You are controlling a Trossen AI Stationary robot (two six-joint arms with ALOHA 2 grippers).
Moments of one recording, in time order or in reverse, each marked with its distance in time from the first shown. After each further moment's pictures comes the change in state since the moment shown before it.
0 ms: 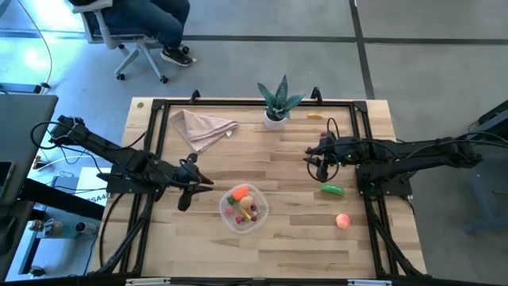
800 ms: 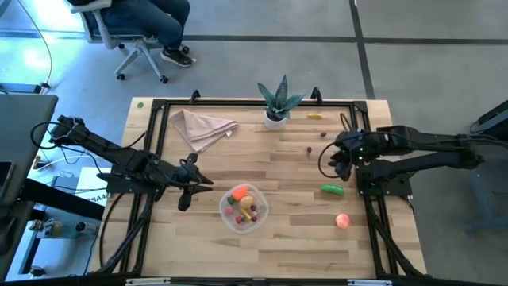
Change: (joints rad) left arm 0.000 0.000 0.000 -0.001 0.009 -0.002; right arm 0.001 -0.041 0.357 -0.785 -0.146 0.293
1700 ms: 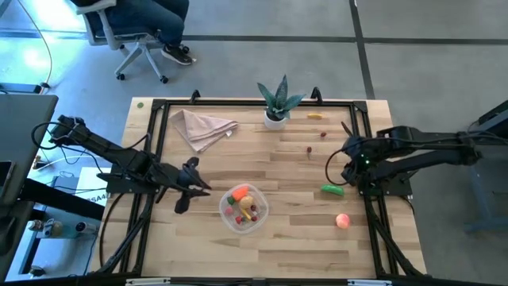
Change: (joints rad) left arm 0.000 0.022 0.000 -0.077 0.088 0.028; right arm 0.076 0.010 0.029 -0.246 -0.103 0.232
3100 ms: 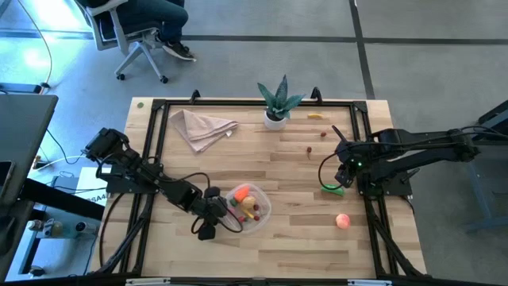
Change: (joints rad) left arm -0.097 0.766 0.233 0.081 0.113 -0.178; right arm 0.032 0.103 0.000 0.016 0.092 -0.024
